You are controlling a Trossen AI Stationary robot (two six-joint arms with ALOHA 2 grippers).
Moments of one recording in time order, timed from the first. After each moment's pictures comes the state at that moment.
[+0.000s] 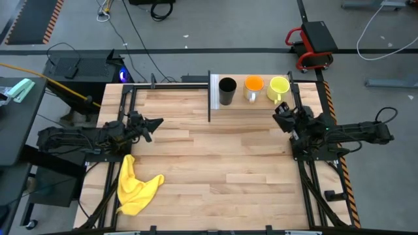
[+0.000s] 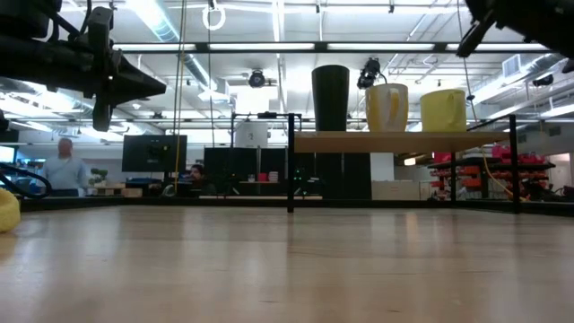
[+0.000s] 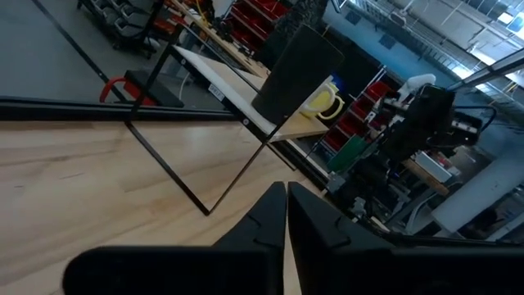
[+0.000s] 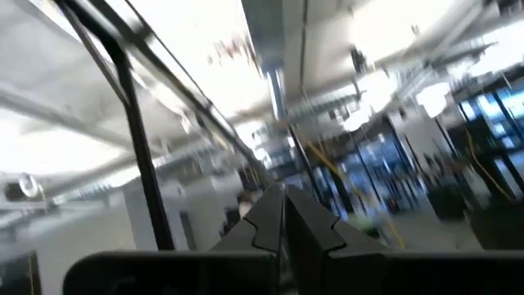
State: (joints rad) left arm 0.02 0.25 0.08 0.15 -0.48 -0.66; right arm -0.06 0.40 0.10 0.85 0.00 0.36
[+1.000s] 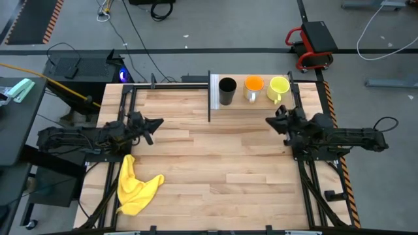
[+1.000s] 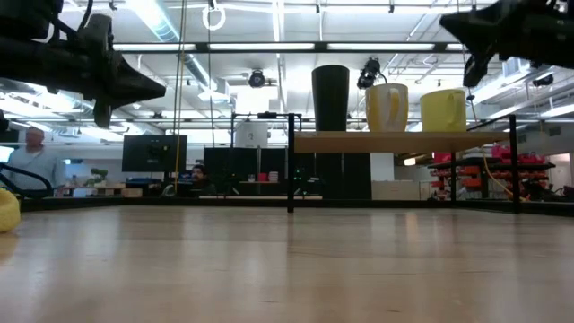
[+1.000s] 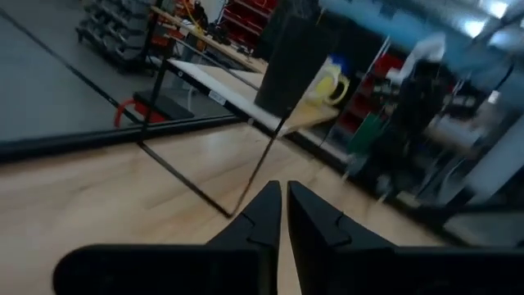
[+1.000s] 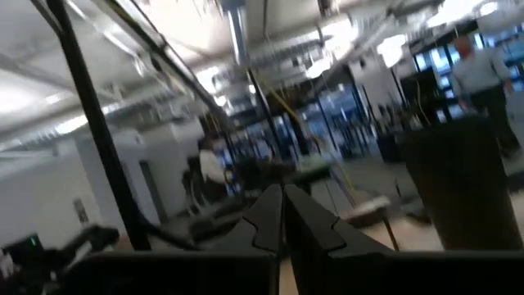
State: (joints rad) left arm 0.02 0.25 0.08 0.14 -0.48 -0.49; right arm -0.12 0.19 0.09 0.45 0.00 0.34
